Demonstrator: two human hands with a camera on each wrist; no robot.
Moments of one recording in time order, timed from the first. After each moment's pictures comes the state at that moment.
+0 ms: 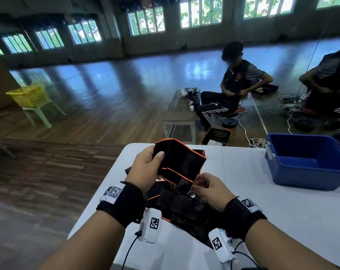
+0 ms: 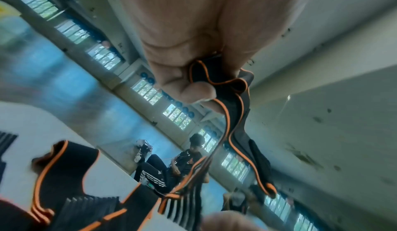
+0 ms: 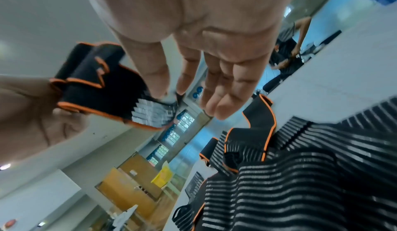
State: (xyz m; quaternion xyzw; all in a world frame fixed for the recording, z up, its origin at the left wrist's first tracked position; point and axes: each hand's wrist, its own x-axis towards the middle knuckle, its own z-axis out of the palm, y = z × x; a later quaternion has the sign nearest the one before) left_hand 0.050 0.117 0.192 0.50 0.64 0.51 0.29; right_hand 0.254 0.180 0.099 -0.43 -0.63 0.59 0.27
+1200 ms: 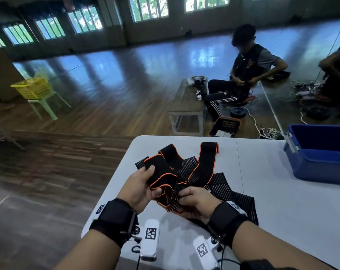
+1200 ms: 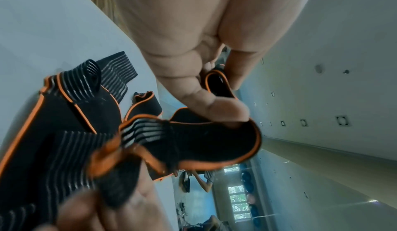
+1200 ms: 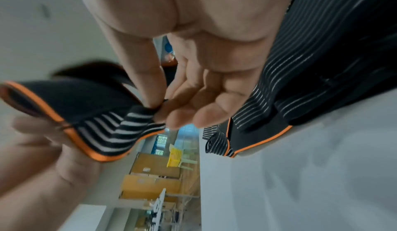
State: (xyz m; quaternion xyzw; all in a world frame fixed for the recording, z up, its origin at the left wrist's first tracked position) left_hand -0.010 0.085 0.146 0.22 0.53 0.59 0.57; right_hand 0.168 0.150 0.062 -0.39 -0.43 0.80 0.16
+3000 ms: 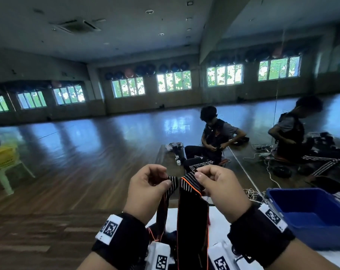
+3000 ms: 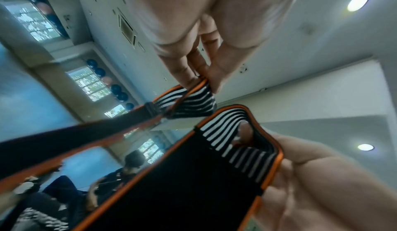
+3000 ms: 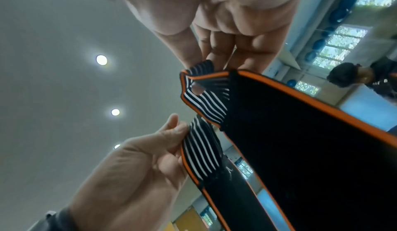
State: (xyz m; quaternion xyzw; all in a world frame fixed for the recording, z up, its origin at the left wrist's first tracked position) left_hand -0.004 0.177 0.294 0.55 0.47 0.65 0.24; right_hand 0.190 0.214 0.292 -0.35 -0.62 0.44 0.54
